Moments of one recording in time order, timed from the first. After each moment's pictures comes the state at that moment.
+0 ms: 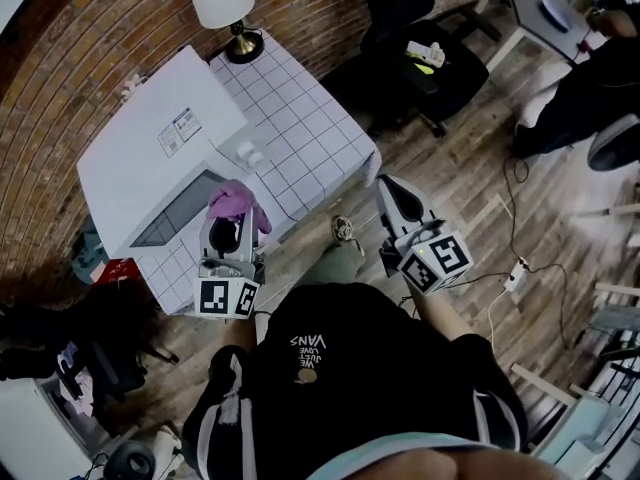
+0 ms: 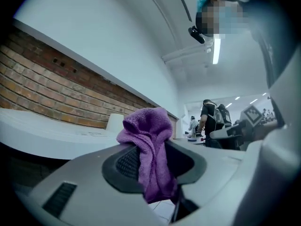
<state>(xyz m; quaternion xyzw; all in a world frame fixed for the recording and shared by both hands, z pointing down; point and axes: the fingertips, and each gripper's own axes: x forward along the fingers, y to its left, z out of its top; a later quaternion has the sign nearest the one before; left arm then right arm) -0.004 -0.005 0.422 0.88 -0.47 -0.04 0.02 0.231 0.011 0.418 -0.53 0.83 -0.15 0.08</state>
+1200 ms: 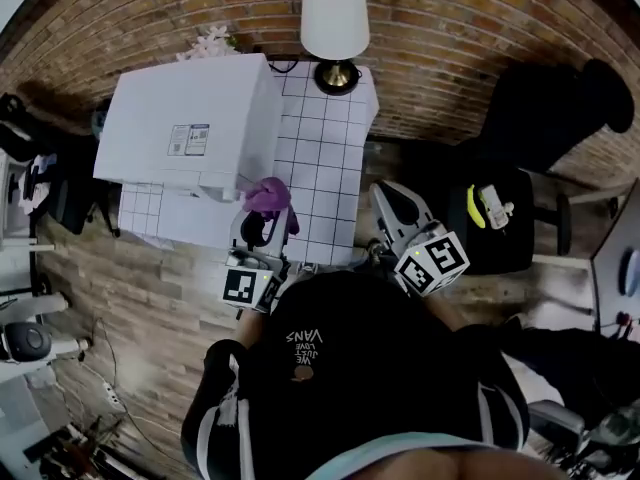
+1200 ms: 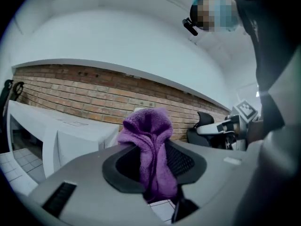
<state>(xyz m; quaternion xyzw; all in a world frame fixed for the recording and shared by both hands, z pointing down) 0.108 -0.184 0.429 0.68 -0.73 -0.05 0.05 0.241 -0.292 0.412 -0.17 0.97 -0.18 0.00</state>
